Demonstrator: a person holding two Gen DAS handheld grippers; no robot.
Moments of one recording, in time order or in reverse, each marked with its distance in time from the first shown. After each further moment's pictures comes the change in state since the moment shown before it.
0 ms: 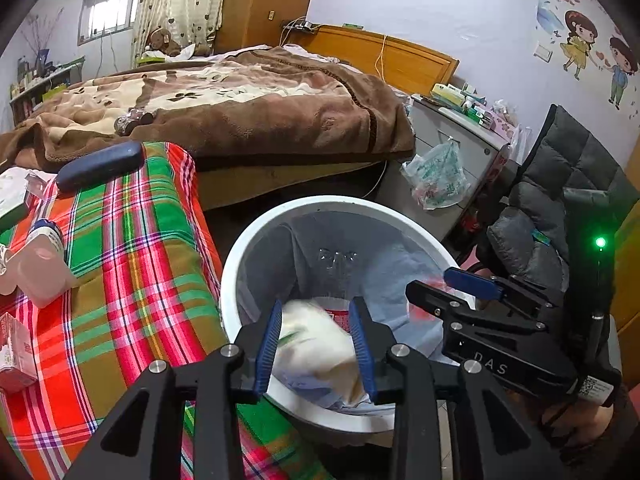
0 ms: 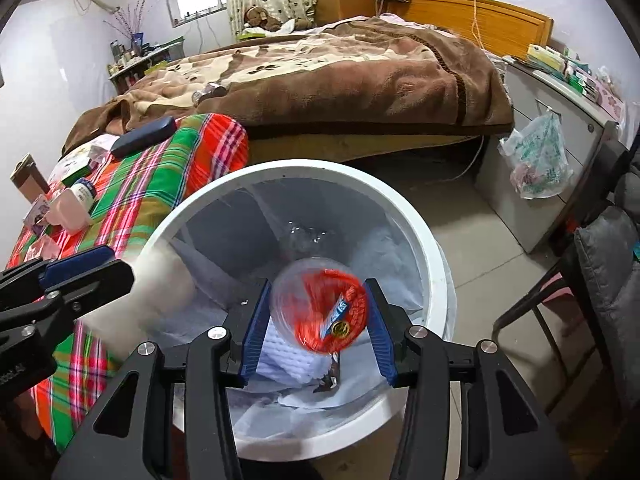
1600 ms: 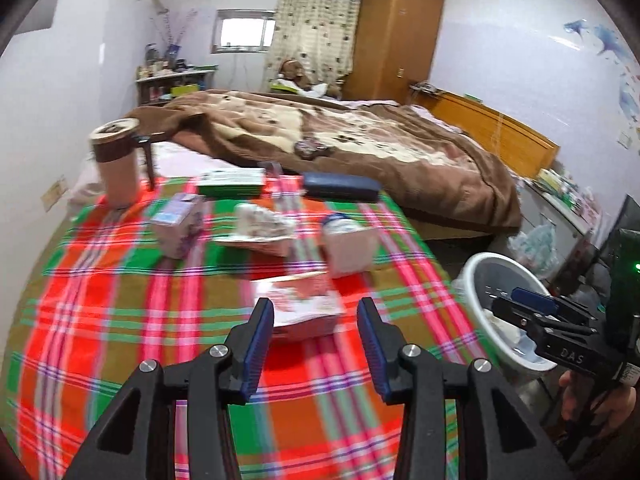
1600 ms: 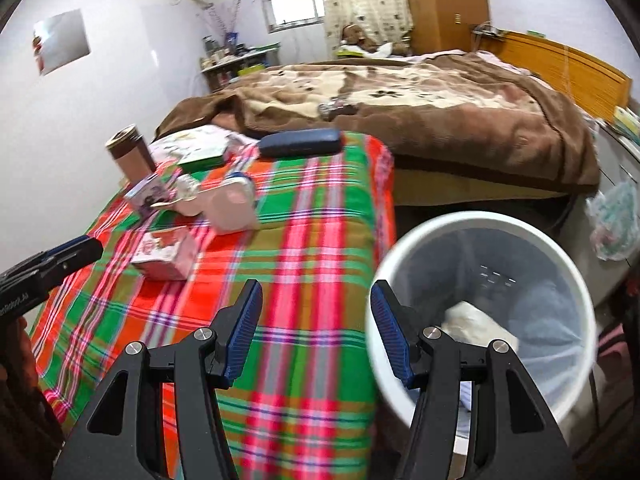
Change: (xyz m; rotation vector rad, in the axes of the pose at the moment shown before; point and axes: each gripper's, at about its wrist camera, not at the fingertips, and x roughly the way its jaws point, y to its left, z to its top) left arm -0.182 0.199 -0.069 -0.247 -0.196 0.332; right arm -0.027 0.153 0.002 -0.201 -0.077 0.278
